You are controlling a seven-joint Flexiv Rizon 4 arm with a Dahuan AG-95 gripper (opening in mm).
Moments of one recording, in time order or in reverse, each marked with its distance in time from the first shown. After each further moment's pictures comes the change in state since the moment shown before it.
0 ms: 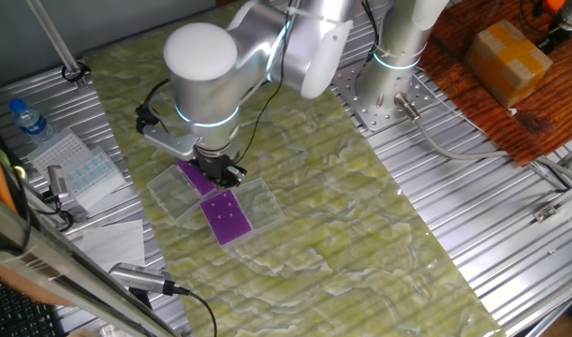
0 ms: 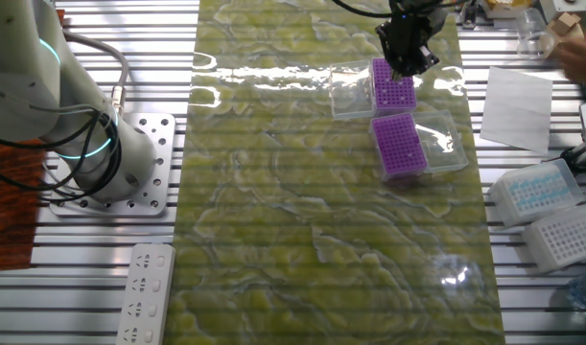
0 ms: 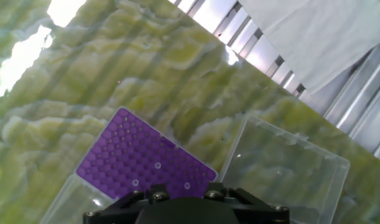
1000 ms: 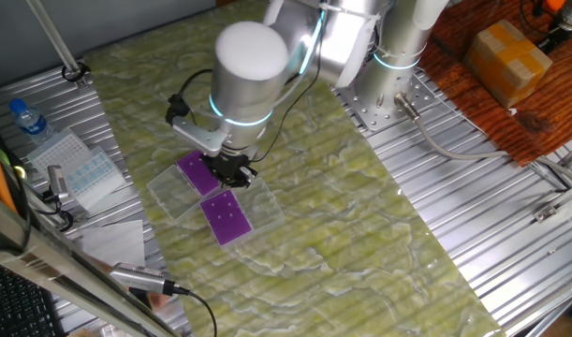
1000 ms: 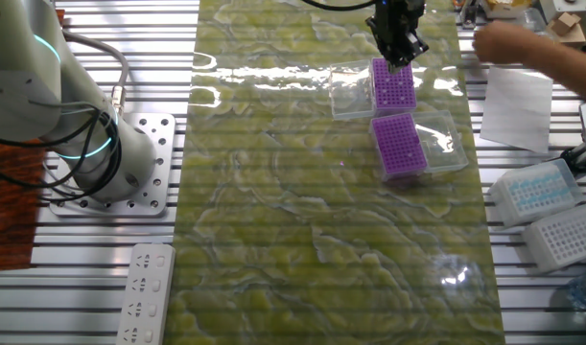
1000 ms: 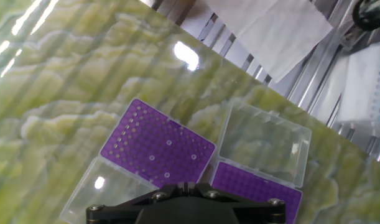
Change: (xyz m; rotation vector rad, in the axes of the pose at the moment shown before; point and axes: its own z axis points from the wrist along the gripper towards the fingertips) arm 0.004 0.012 -0.012 0.130 -0.077 0.058
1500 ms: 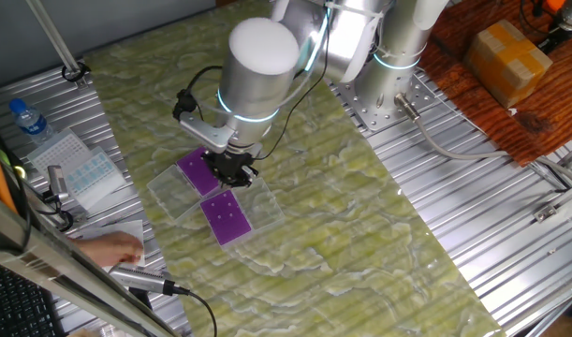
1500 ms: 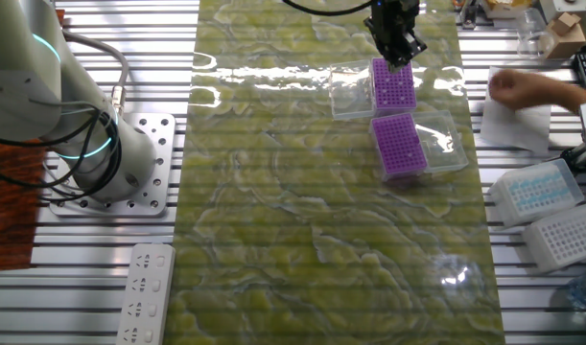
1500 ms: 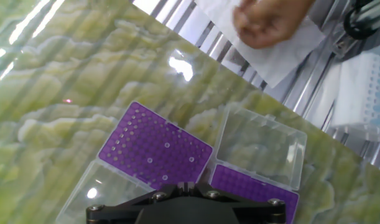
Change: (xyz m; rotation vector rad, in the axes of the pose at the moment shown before) arm 0.000 0.000 0.000 0.018 -0.024 0.009
